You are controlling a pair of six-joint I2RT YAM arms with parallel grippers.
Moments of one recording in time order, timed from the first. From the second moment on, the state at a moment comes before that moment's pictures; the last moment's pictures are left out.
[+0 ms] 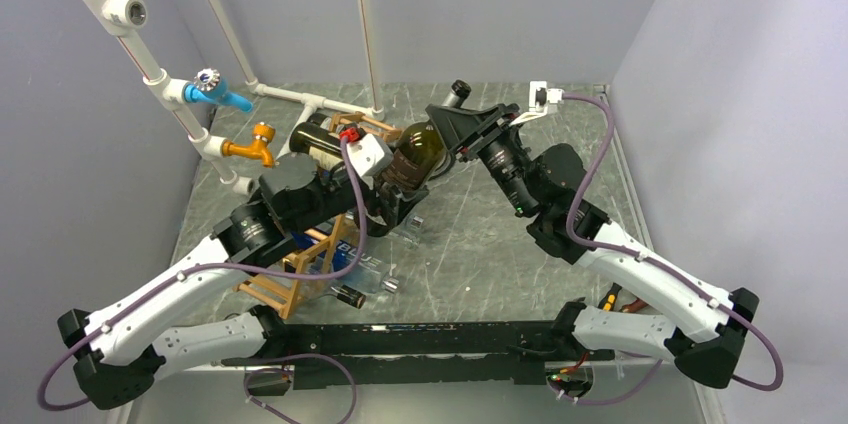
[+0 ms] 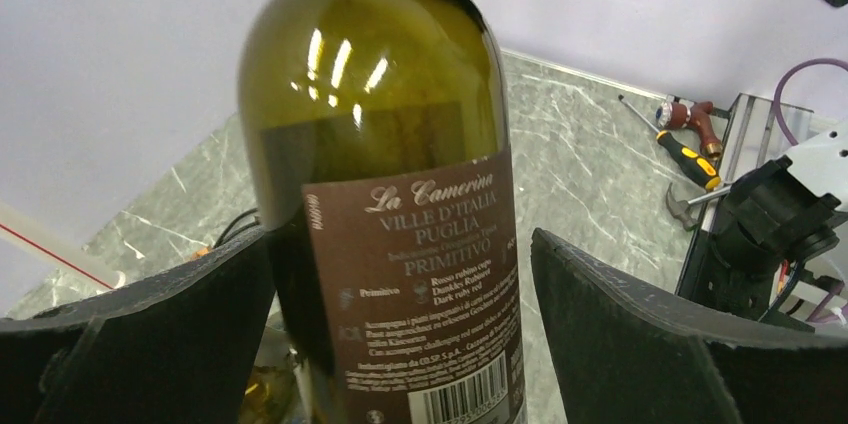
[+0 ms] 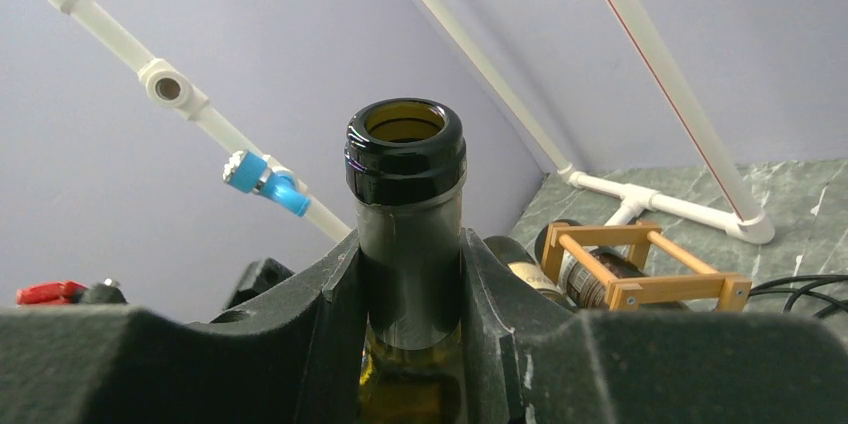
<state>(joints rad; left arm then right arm) -0.90 0.94 1.09 -0.15 0.09 0.08 0.91 1.04 1.09 0.29 0.29 0.64</state>
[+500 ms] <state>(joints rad) -0.93 0.98 1.09 -0.17 0.00 0.10 0.91 1.03 1.09 0.30 0.31 0.65</state>
